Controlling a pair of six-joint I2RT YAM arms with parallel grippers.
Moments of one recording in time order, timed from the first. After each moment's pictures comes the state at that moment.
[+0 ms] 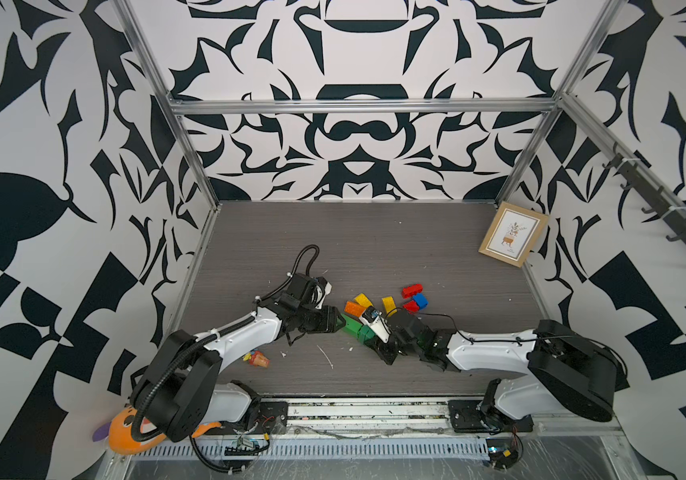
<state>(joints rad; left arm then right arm) -0.57 1.32 0.63 -0.26 0.44 -0.51 0.97 1.43 0.48 0.19 -0.06 0.08</state>
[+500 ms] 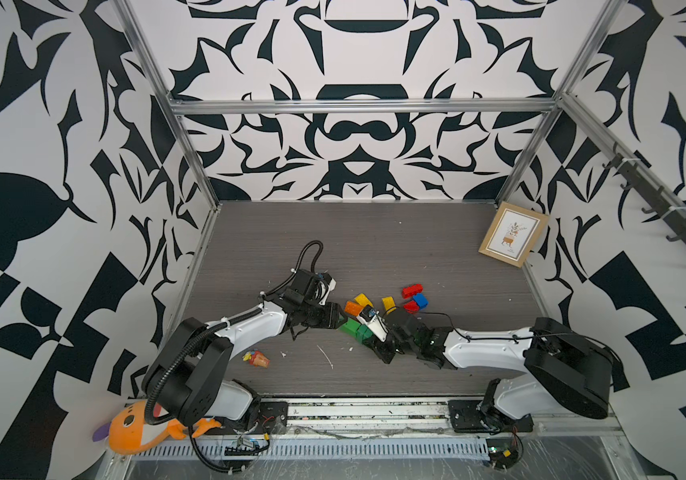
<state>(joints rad) -0.57 1.44 0.66 -0.20 0.47 -0.45 0.98 1.45 0.51 0.17 -0.06 0.08</state>
